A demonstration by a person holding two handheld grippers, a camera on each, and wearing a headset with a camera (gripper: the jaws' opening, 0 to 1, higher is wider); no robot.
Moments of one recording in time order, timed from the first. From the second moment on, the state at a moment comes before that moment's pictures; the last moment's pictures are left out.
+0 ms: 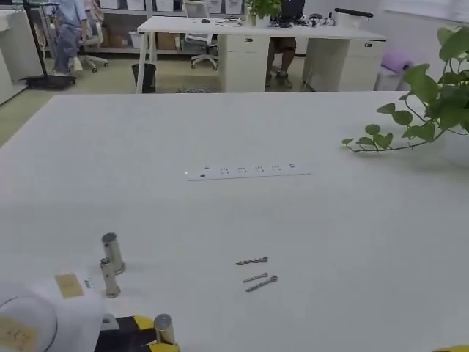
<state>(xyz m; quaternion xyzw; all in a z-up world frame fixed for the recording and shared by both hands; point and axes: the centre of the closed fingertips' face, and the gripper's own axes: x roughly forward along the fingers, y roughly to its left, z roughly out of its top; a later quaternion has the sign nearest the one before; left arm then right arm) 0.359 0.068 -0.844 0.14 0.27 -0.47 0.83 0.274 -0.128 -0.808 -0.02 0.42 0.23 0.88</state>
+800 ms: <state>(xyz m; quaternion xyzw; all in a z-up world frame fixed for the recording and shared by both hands) 0.354 0.064 -0.842 0.10 0.25 -0.45 0.85 0.275 -0.120 -0.806 -0.03 0.42 0.26 0.87</state>
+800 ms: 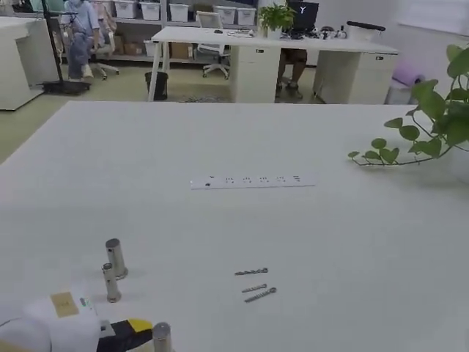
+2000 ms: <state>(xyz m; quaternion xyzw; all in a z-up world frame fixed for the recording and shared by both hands) 0.319 0.071 -0.796 0.00 0.24 -0.46 0.85 0.284 -0.115 -0.787 -0.11 0.43 0.29 0.84</state>
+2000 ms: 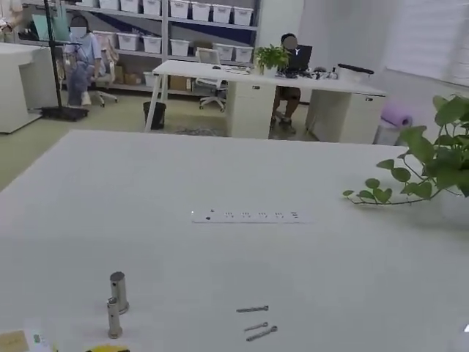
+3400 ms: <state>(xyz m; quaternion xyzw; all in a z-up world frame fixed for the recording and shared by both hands) 0.290 0.111 -0.783 -0.04 0.25 -0.31 0.92 0.371 -0.068 -0.785 -0.30 0.37 0.52 0.70</state>
